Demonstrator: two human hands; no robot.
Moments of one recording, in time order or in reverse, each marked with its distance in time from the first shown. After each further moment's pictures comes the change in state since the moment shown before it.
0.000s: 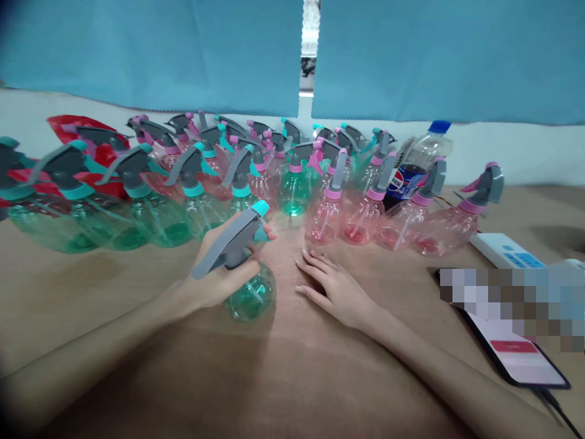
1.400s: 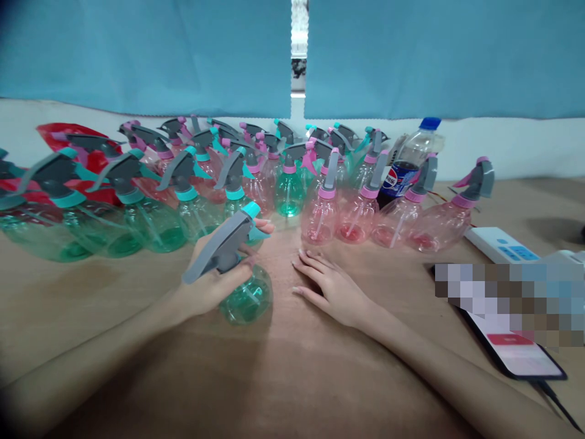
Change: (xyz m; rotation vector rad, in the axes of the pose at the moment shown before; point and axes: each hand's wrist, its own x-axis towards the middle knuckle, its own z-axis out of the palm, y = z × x) left_hand -0.003 0.001 0.001 -0.067 -0.008 -0.013; right_hand 0.001 0.002 0.001 -0.020 -0.001 -0.008
